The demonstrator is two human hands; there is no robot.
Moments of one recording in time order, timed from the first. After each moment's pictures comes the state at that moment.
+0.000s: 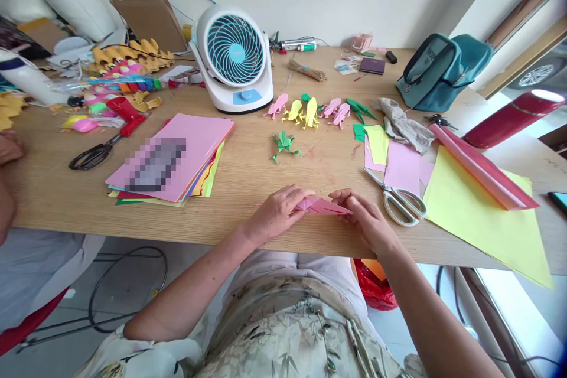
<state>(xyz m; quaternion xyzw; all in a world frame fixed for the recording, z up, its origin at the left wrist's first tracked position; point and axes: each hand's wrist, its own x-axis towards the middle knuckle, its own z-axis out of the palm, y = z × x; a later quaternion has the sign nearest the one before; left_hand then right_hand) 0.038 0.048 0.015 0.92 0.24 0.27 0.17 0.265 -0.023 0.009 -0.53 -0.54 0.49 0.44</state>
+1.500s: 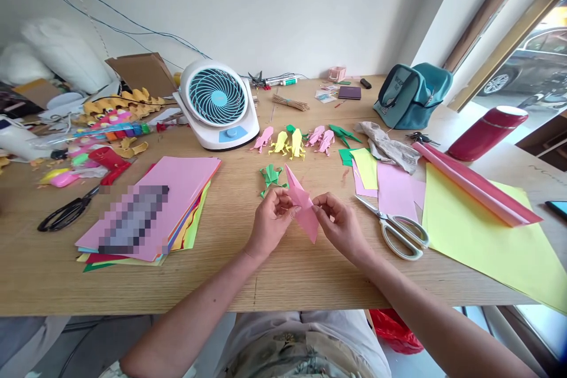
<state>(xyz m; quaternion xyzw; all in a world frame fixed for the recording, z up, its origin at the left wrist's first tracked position) 0.077 0.104 0.007 0.68 0.35 0.46 0.45 0.241 0.044 0.014 -0.56 -0.59 0.28 0.50</state>
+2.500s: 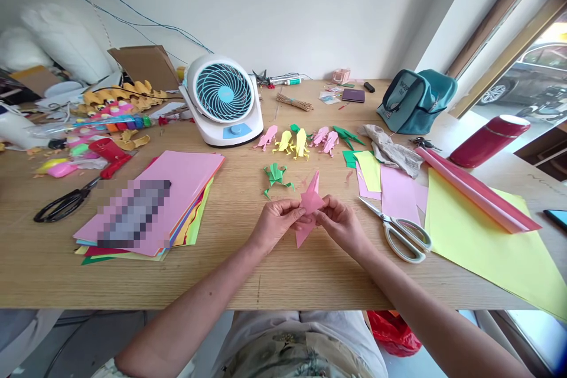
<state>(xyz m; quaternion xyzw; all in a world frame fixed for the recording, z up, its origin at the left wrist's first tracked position) 0.073 0.101 0.015 0.55 0.36 0.35 0.67 0.239 0.054 -0.004 -0.46 -0.52 0.46 0.55</state>
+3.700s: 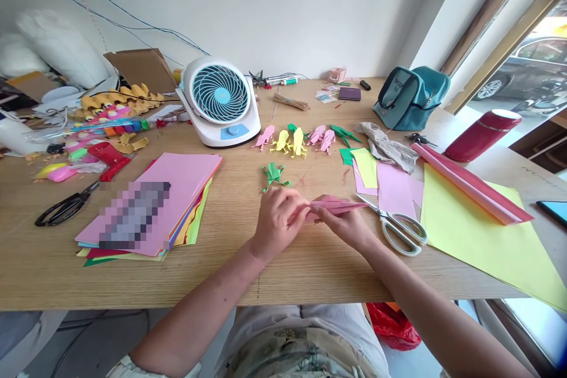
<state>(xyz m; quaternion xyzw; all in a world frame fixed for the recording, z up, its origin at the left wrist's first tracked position) 0.070 0.095 0.029 0.85 0.28 0.44 0.06 0.248 0.044 0.026 -0.51 -0.61 0.38 0.47</state>
